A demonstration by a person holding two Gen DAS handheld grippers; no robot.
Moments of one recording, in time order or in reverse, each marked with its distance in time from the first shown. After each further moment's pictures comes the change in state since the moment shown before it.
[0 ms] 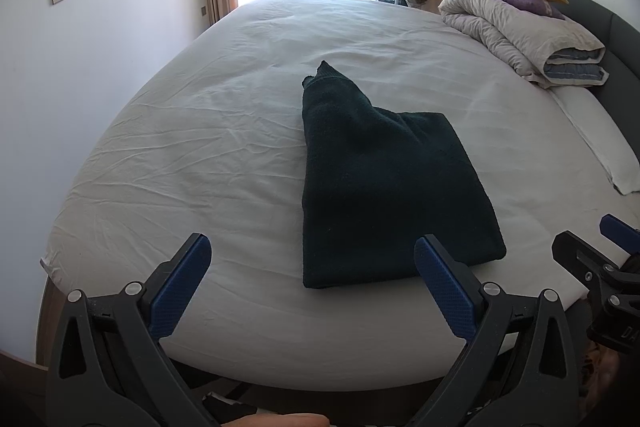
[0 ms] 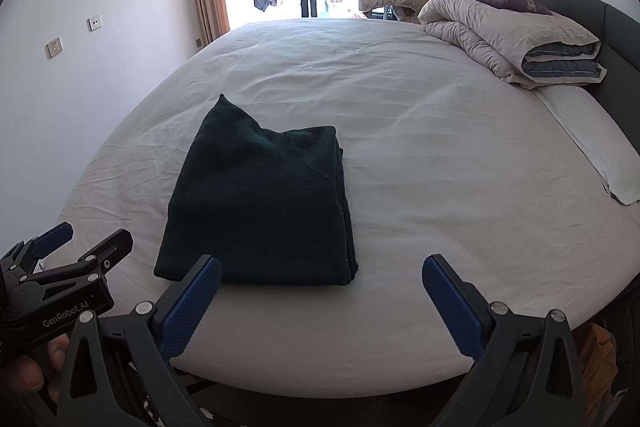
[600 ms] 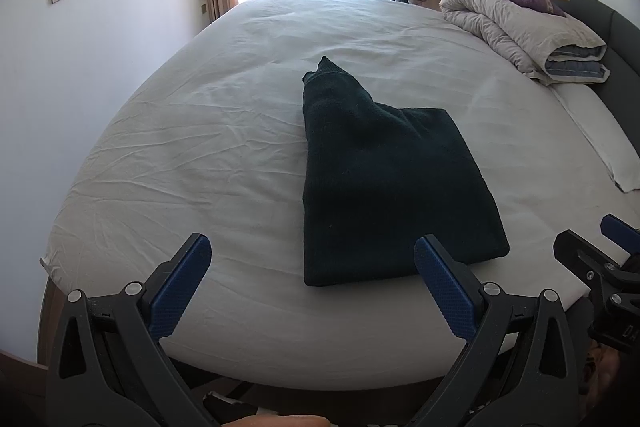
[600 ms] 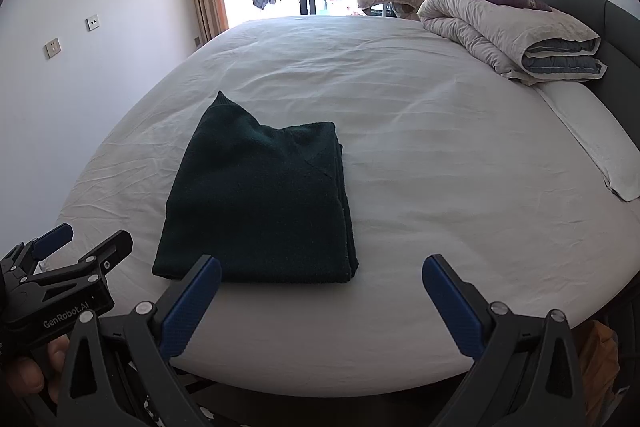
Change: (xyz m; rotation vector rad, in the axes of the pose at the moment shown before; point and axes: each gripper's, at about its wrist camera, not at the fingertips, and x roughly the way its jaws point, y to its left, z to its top) left arm 0.004 0.000 -0.002 0.003 0.009 0.008; right arm 0.005 -0.002 -0.002 0.006 0.009 0.003
